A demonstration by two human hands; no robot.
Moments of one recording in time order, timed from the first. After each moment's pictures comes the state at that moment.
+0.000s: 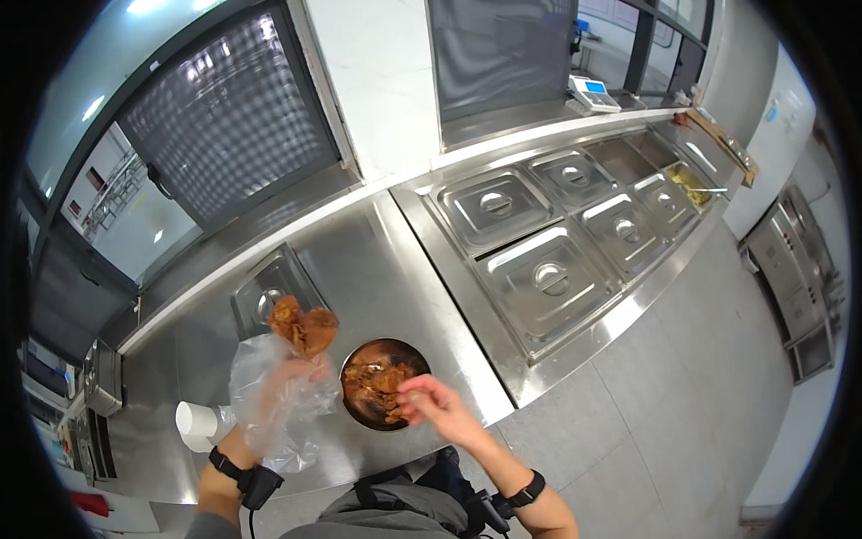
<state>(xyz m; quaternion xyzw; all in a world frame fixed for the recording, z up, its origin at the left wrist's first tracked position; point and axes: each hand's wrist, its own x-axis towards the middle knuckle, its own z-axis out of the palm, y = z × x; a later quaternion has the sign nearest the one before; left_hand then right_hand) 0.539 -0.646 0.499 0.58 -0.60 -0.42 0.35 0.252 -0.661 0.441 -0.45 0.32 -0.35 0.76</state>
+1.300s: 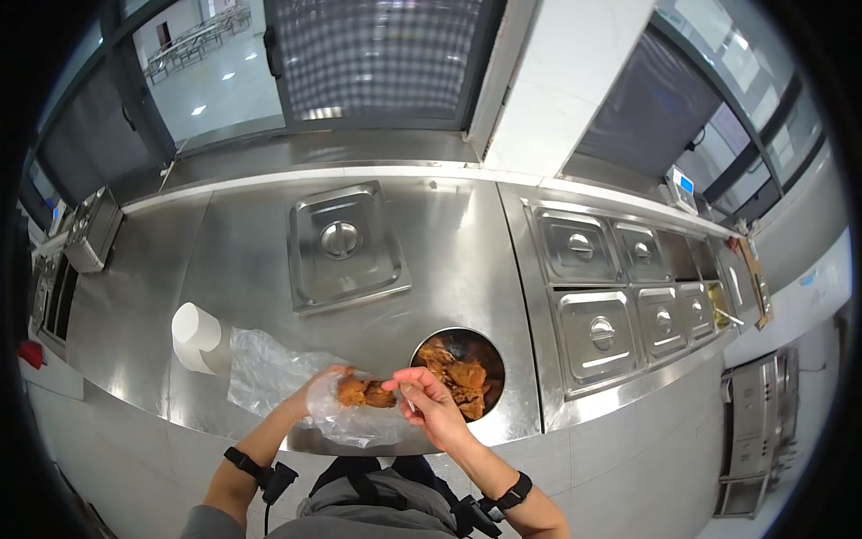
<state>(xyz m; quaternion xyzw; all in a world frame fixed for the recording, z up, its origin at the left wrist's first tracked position) 0.631 -0.553 0.347 0.54 -0.54 -0.55 0.34 0.394 -0.636 0.456 -0.34 0.28 -0.23 0.87</state>
